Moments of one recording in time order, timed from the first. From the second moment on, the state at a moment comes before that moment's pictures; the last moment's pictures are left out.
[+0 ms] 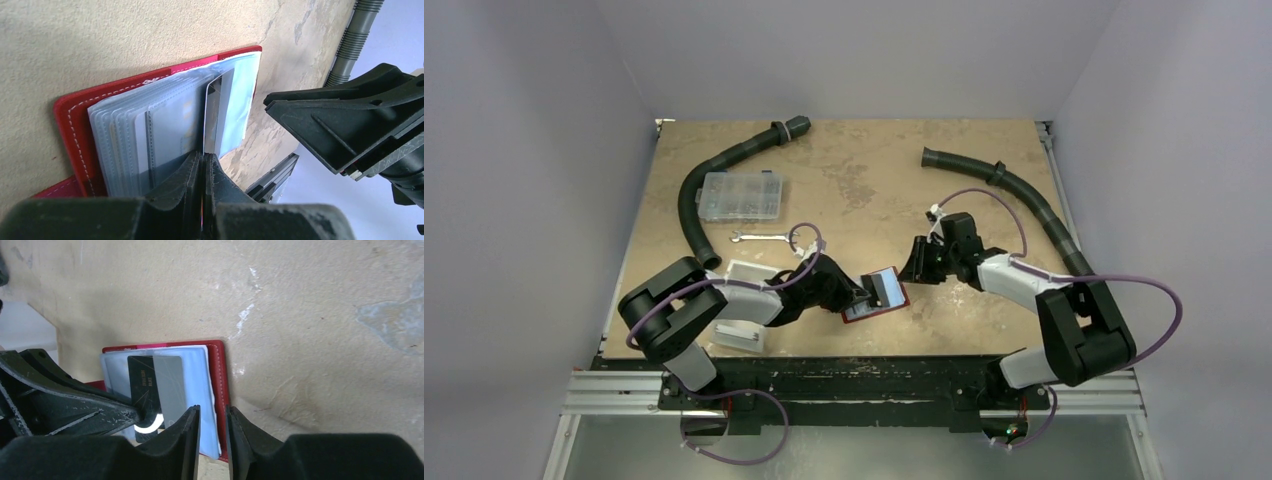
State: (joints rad) left arm -0.88 1.62 0.55 0.41 0.01 -1.41; right arm 0.37 1.42 0.62 -0.08 -0.38 0.51
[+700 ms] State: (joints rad) left arm -0.88 1.76 0.67 0.42 0.07 -1.32; right arm 0.35 1.49 0.56 0.01 -0.47 0.48
